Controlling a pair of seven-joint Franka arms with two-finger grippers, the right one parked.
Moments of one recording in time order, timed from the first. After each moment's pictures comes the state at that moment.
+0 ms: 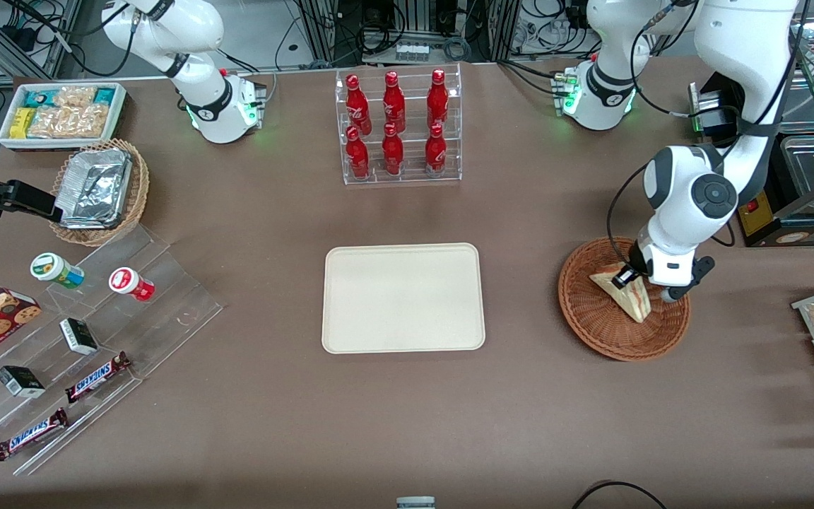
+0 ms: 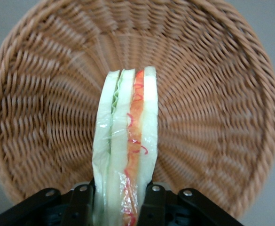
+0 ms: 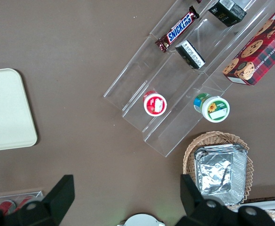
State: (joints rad) arm -0.05 0.17 -0.08 -2.31 0.01 2.49 -0.77
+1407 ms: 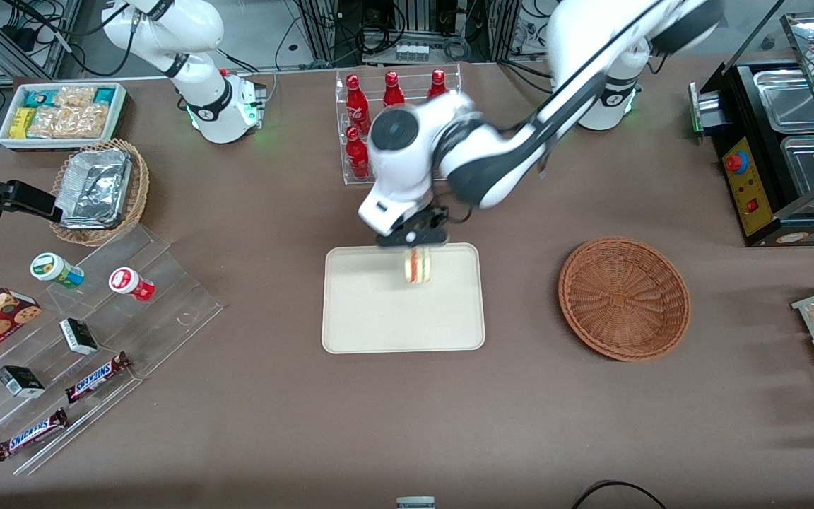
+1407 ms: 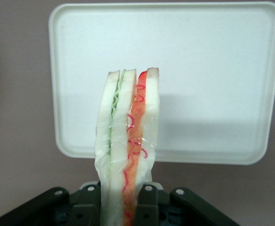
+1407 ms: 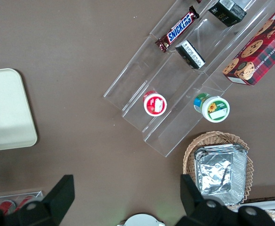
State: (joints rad) arm -0.34 0.74 -0.71 -1.40 0.50 1.89 -1.14
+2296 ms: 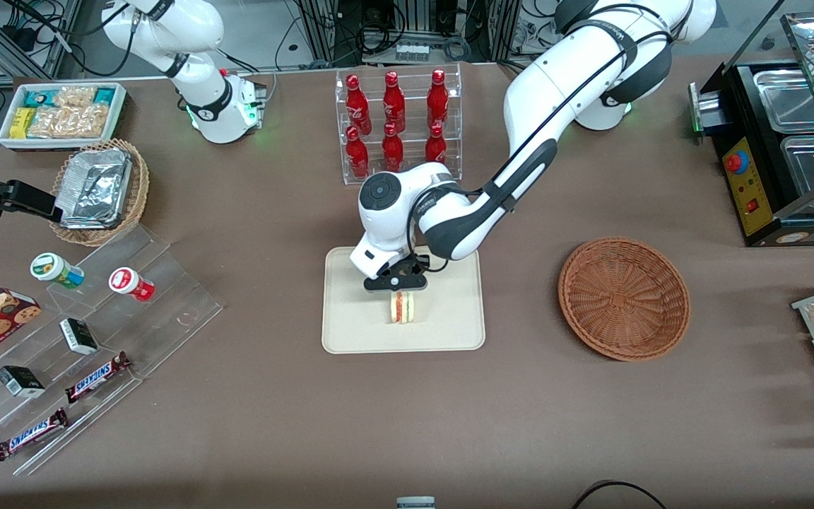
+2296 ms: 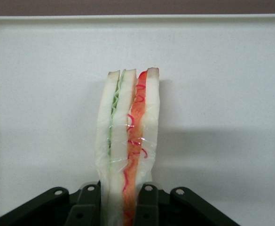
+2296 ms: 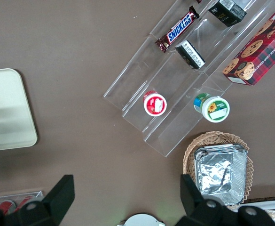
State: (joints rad) arm -0.48 0.90 -0.52 -1.30 0.57 2.09 -1.15
